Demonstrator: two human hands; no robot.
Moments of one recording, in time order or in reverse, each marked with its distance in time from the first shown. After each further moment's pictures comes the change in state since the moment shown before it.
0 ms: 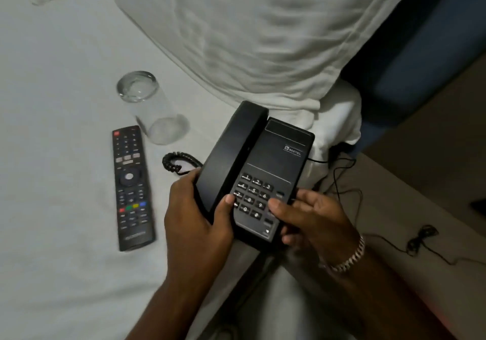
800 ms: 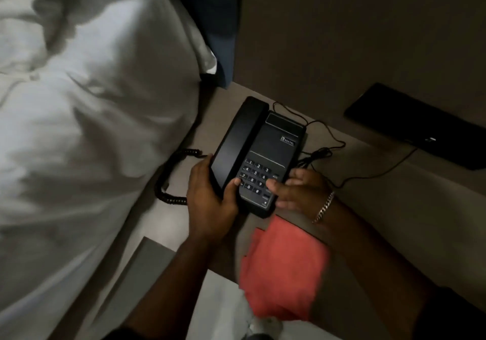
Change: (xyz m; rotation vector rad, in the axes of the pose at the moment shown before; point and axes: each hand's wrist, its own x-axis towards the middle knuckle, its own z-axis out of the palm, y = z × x) left_hand -0.127 -0.001 0.310 0.007 -0.416 0.071; right_hand 0.070 0.135 -0.300 0.052 0.294 0.159
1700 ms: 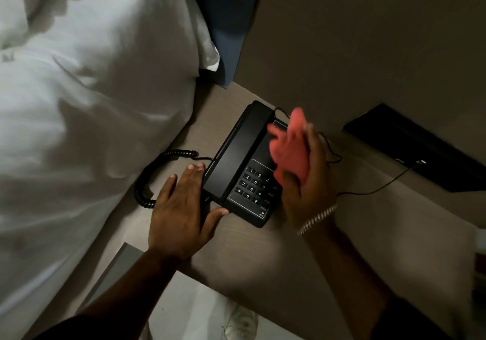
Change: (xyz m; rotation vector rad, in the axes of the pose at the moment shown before) left_hand 0.005 -0.053 -0.020 0.650 -0.256 0.300; right_hand -0.018 -0.028 0.017 -0.604 0.451 -0.859
